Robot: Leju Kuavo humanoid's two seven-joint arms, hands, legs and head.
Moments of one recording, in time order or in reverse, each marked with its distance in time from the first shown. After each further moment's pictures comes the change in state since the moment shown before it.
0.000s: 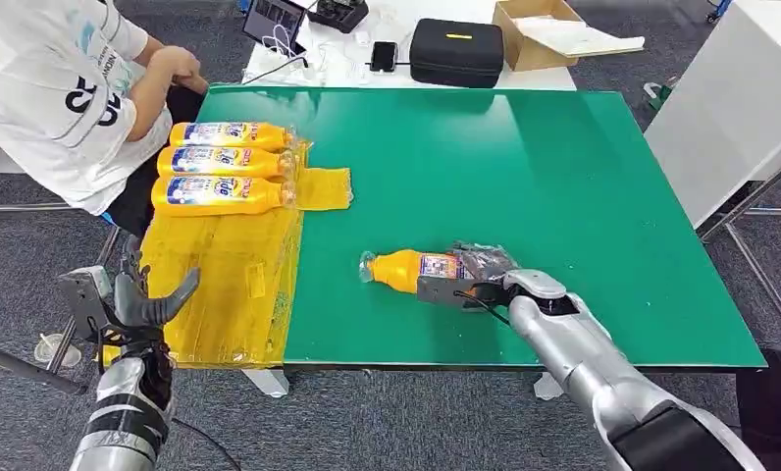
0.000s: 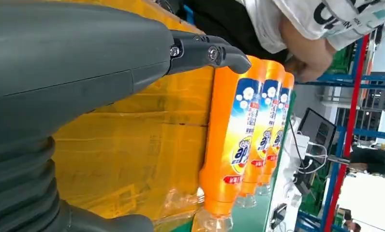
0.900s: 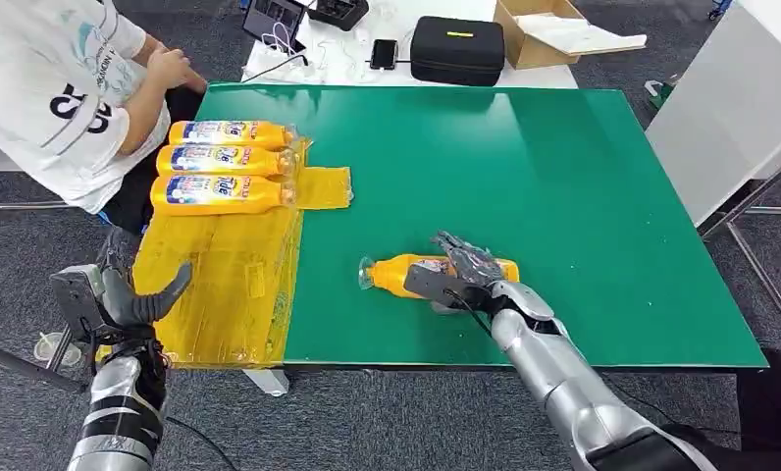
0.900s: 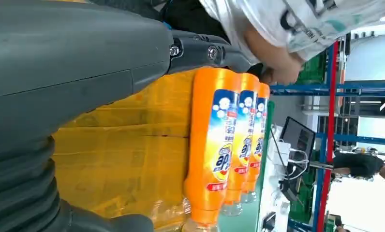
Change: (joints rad) left arm 0.031 0.002 -0.016 -0.100 -0.050 0.045 -0.014; right arm 0.098 0.097 -0.198 -0.052 -0.019 -0.154 -0.042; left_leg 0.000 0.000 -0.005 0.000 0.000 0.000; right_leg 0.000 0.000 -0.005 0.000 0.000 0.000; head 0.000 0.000
